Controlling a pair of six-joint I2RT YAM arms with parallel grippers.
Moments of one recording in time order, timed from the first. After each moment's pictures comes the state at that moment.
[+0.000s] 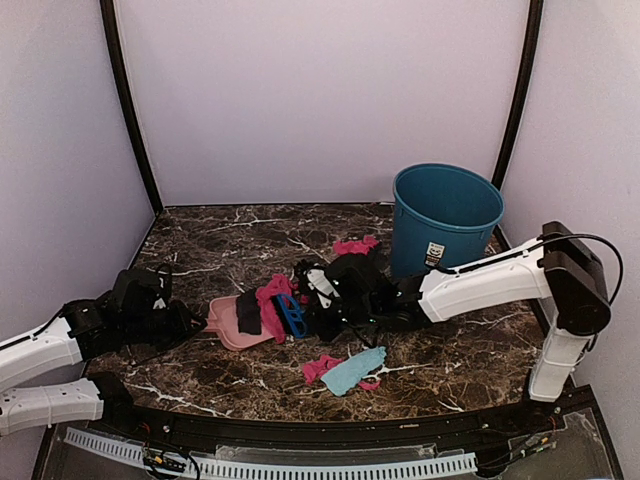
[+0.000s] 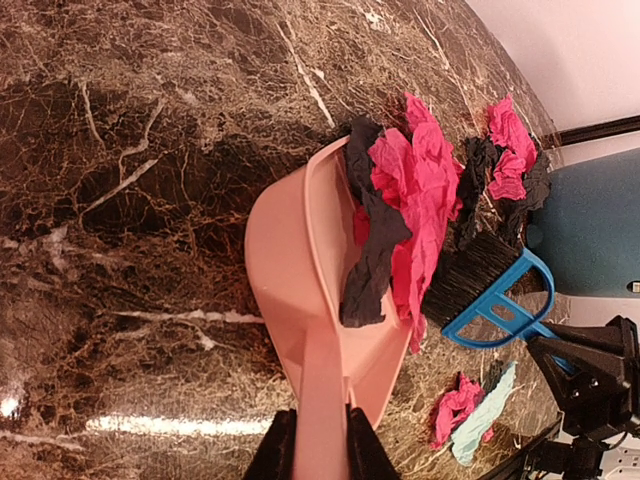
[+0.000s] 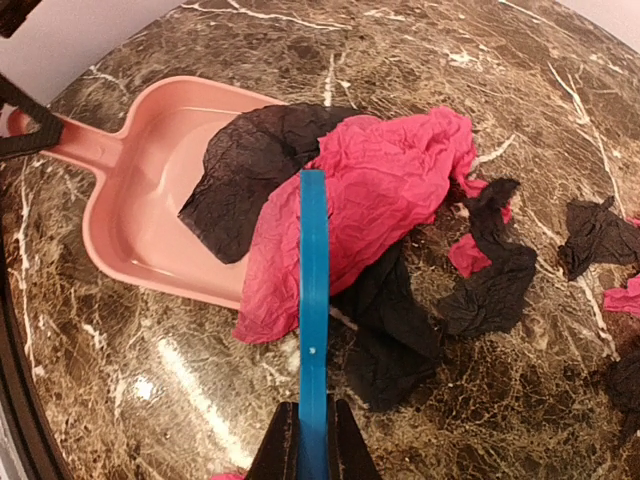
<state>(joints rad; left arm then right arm) -0.62 0.74 0.41 -0.46 -0.01 -1.00 1.11 1.81 1.10 0.03 0.08 0.25</state>
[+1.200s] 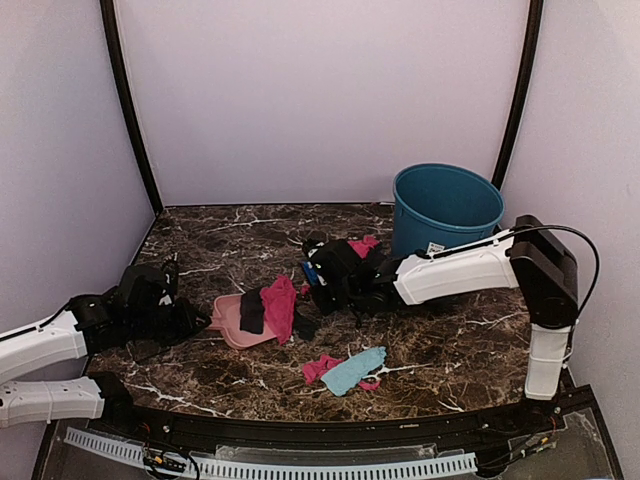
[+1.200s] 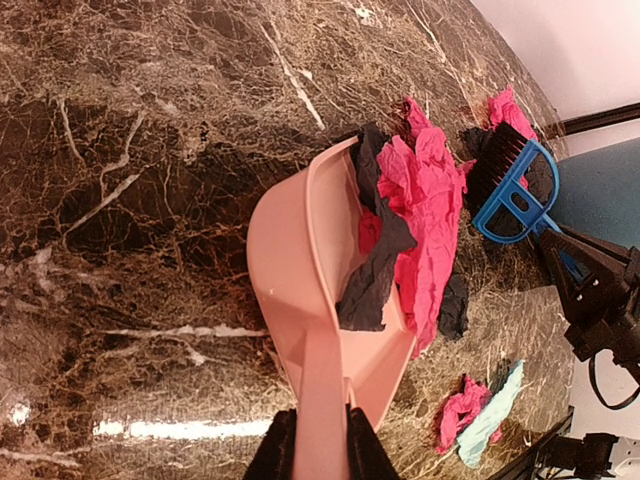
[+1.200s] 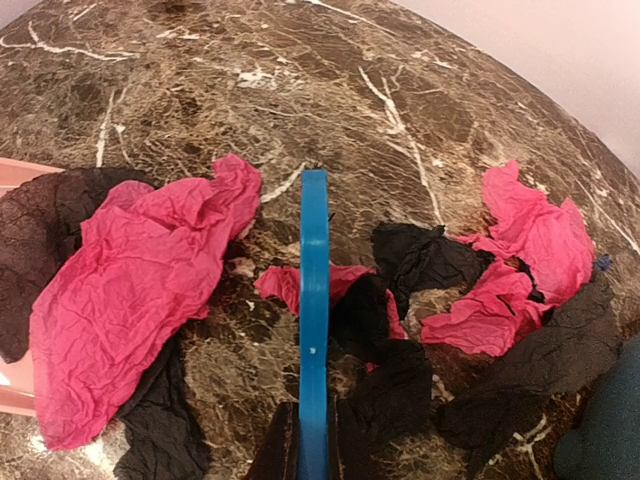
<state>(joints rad) -0.63 0.81 0.44 -0.42 -0.01 -0.96 1.05 1.94 1.28 -0.11 0.44 0.19</state>
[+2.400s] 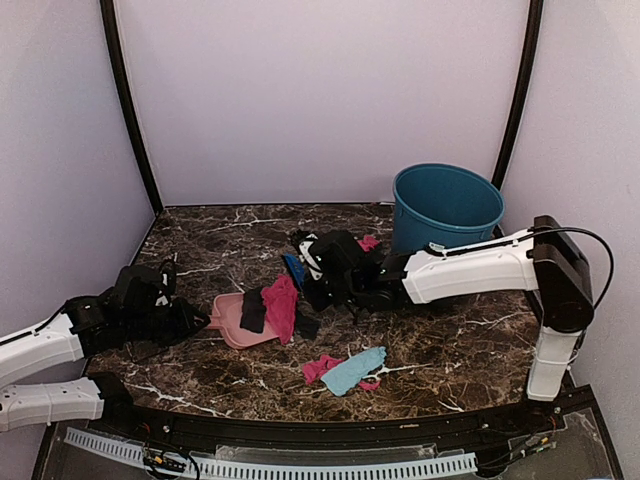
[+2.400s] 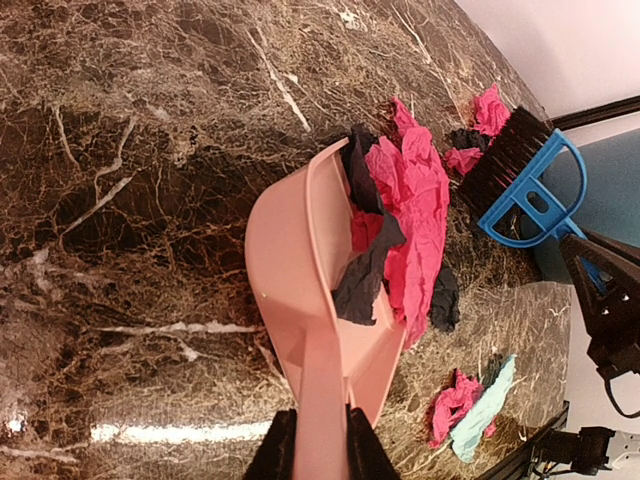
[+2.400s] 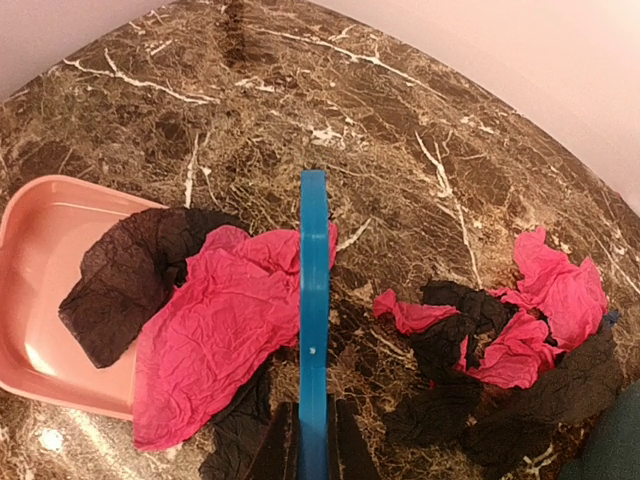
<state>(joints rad) -0.63 0.77 0.44 -0.43 -0.01 -0.96 1.09 1.87 1.30 -0.08 0.36 0.14</state>
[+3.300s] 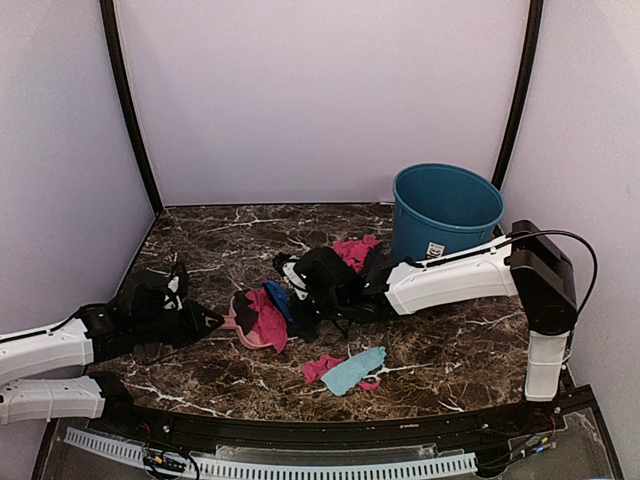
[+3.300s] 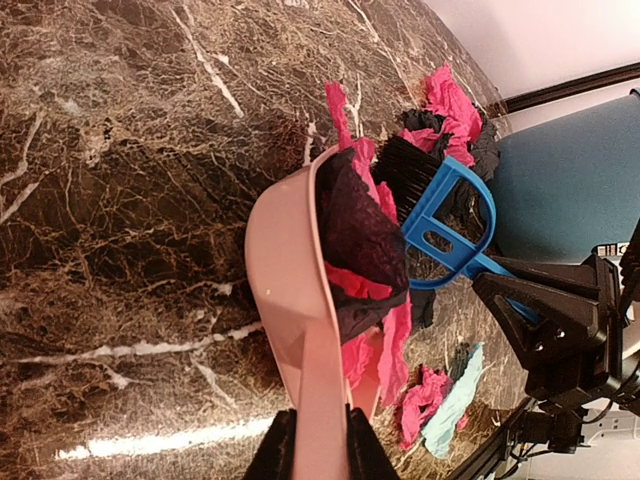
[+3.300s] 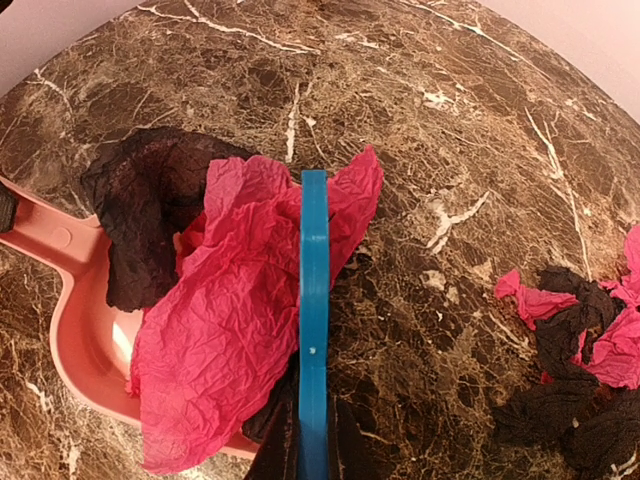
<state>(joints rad) -0.63 0.84 0.35 -0.17 0.10 -0.95 1.13 1.96 1.33 -0.08 0.22 0.17</state>
